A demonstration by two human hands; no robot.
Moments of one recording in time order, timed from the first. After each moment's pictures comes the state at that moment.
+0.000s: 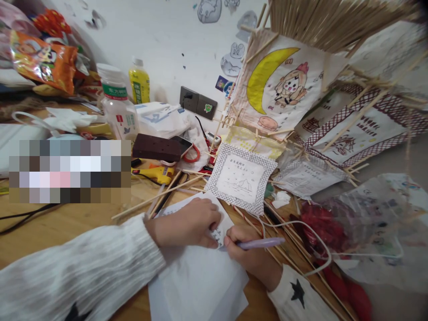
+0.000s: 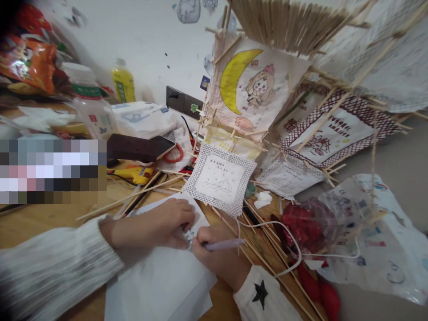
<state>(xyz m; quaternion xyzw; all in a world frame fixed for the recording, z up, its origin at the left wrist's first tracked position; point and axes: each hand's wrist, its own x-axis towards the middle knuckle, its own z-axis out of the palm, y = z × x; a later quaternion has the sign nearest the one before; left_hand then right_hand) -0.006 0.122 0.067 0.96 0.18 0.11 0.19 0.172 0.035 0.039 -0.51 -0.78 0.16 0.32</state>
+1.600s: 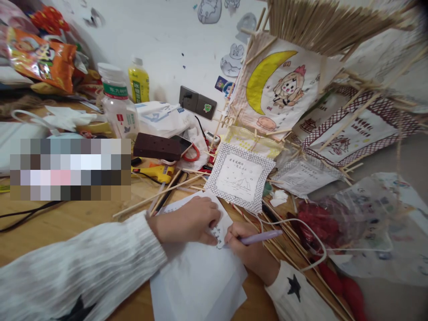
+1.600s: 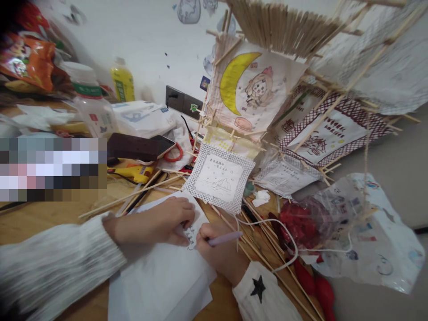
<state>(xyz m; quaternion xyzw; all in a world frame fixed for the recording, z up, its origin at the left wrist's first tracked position) -0.007 0.121 0.073 0.96 0.17 0.10 0.20 0.174 0.035 0.035 -0.52 -0.77 0.14 0.35</state>
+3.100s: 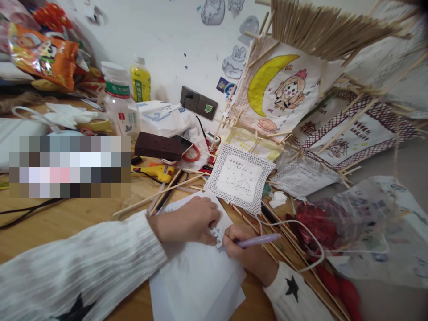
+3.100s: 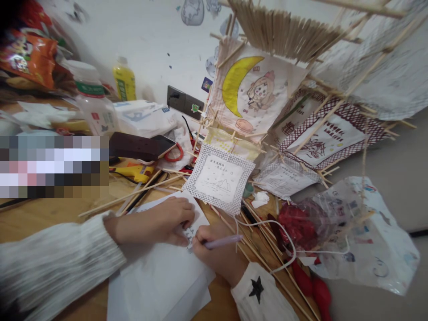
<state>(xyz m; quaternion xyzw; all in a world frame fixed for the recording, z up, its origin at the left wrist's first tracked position) -0.007 0.120 0.070 0.96 0.18 0.10 0.19 0.170 0.032 0.042 -0.51 -0.76 0.21 0.33</state>
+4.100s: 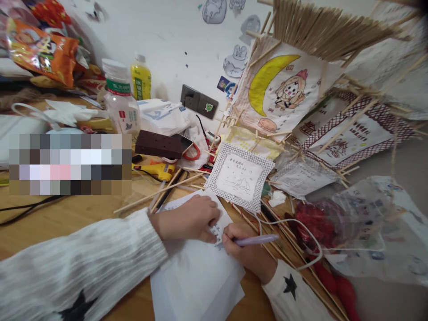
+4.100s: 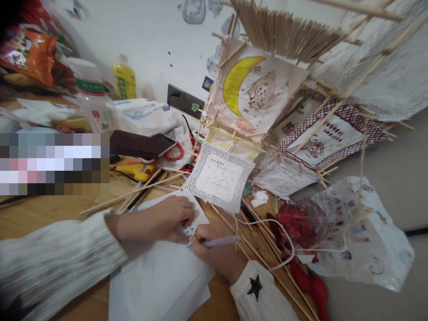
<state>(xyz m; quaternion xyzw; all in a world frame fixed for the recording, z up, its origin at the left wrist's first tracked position) -0.007 0.122 0.064 0.96 0.18 0.10 0.18 0.175 0.033 0.037 -0.51 -0.78 0.20 0.30</state>
